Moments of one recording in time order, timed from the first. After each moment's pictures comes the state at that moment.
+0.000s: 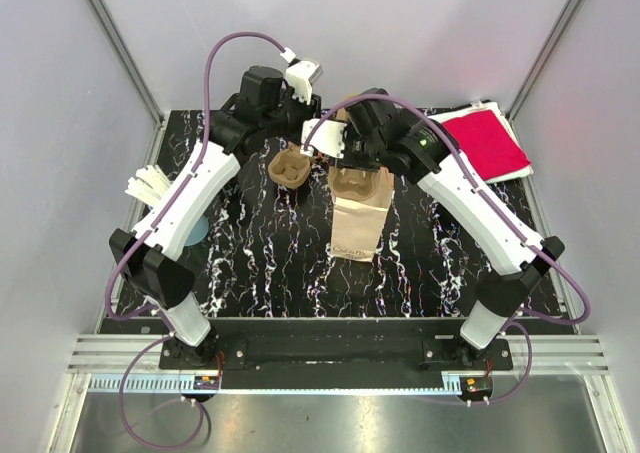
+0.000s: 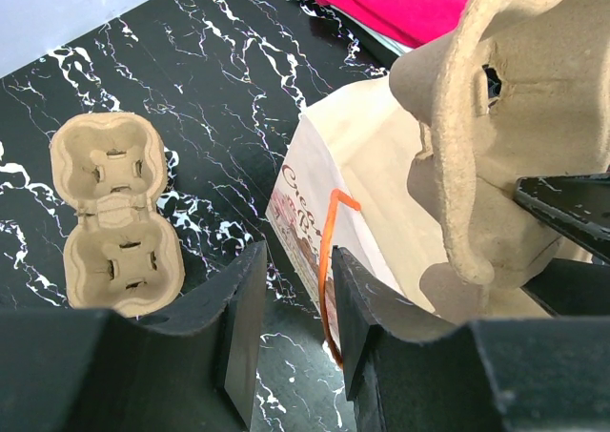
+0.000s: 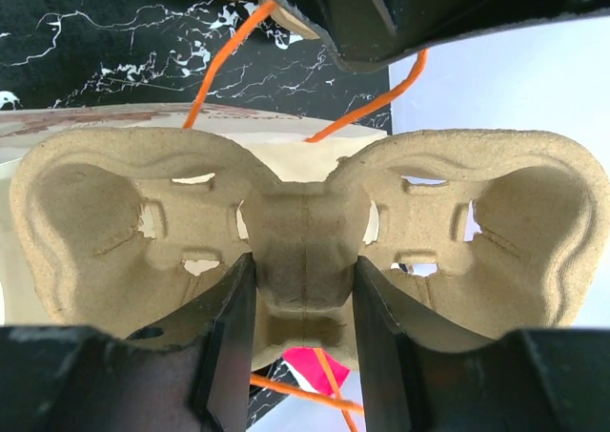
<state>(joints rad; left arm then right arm) -0.51 1.69 1.87 -0.65 0.28 -0.08 0.77 1.70 2.05 -1.07 0.18 -0.88</state>
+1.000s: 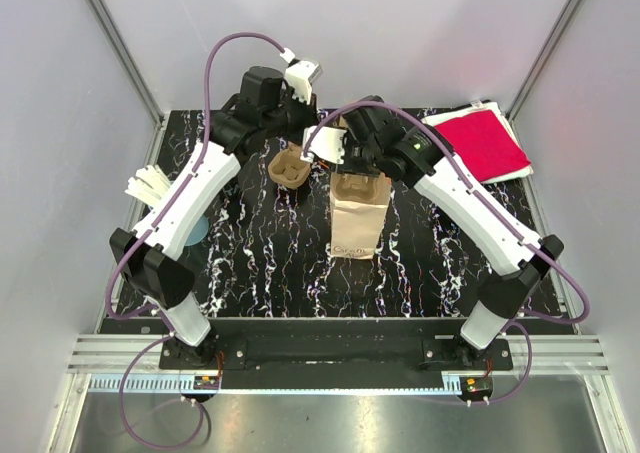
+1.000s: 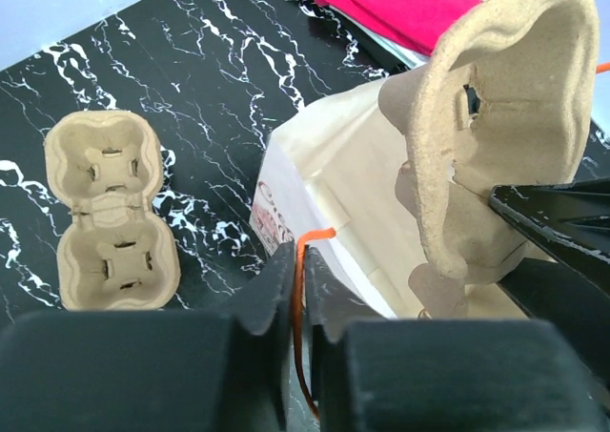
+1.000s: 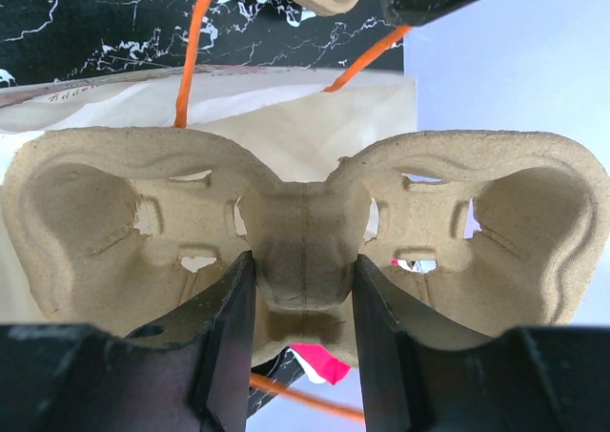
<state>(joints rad) -0.51 1.69 1.86 -0.63 0.28 -0.10 0.77 1.68 1.97 -1.04 0.21 -0.88</state>
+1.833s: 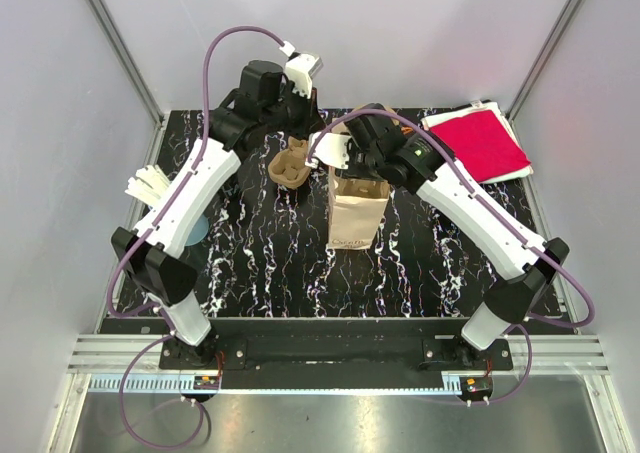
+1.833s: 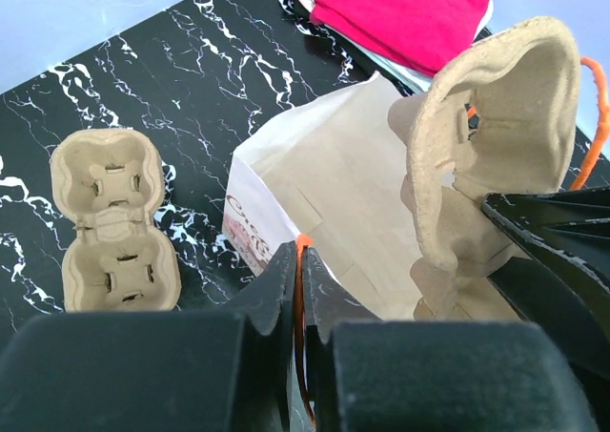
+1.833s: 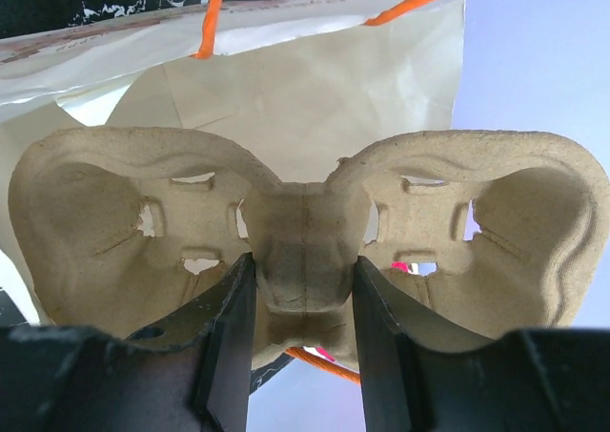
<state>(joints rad) -0.51 1.71 1.93 -0.66 0.28 -0.10 0.77 1.64 1.87 -1.01 0.27 -0.88</state>
